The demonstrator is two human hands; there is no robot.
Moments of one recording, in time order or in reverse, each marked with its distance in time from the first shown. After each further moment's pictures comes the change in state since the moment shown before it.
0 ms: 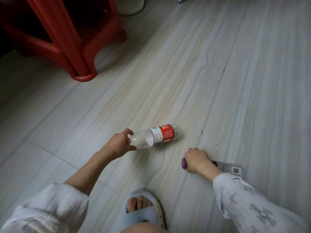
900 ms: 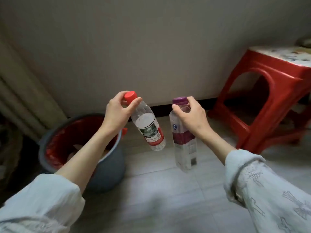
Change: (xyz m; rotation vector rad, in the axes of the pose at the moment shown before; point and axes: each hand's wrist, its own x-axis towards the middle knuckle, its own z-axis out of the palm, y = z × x) left_hand -0.365 -0.211 -0.279 -0.385 1.476 -0.083; right_hand -0.184 -0.447 -0.287 0.839 0.790 -1.042
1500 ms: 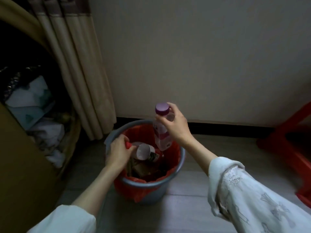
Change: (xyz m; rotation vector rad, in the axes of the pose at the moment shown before) left_hand -0.039 -0.185 -0.188 0.375 0.143 -0.511; right_hand 0.012 -0.174 0.255 0.221 -0.328 -0.225
